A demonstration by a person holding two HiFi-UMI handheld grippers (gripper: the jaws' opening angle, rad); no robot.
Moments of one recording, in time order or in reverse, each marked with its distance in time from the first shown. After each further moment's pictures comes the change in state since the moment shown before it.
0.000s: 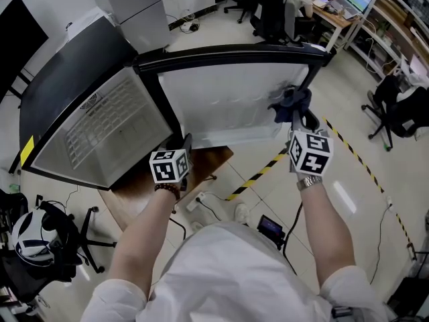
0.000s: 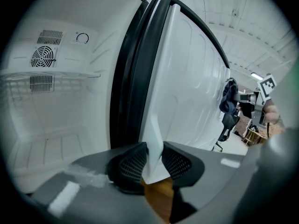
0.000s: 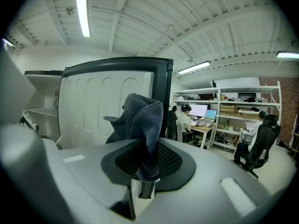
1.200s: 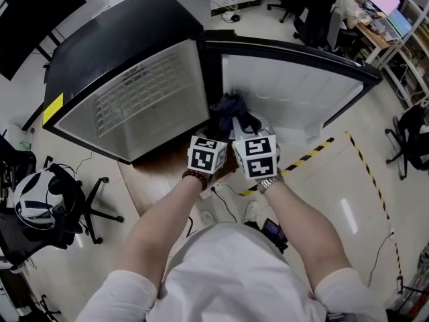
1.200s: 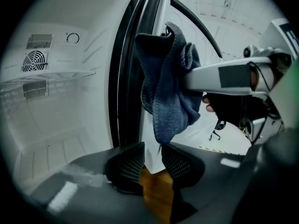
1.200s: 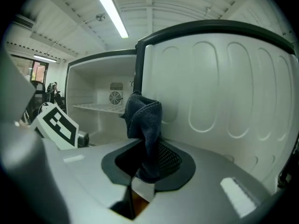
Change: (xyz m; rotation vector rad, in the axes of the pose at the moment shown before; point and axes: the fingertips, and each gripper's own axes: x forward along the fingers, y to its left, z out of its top) left arm -0.004 -0.003 -0.018 0.105 0.079 -0.037; right arm 0.020 0.310 -0.030 -0.138 0.073 0.540
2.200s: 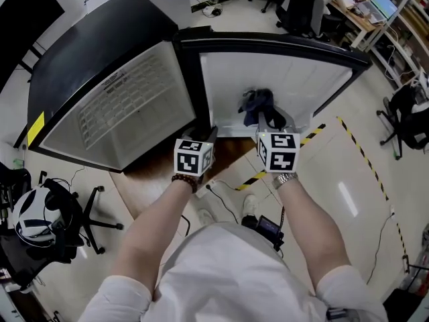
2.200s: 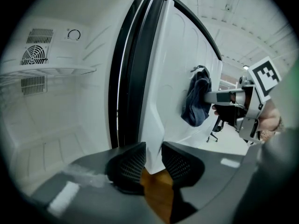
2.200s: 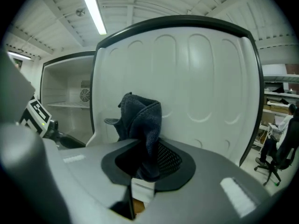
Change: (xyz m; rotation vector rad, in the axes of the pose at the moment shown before) left arm 0.000 0.003 0.001 -0.019 -0.019 -0.026; right arm -0.039 -0.108 -0.036 0.114 0.018 -0.257
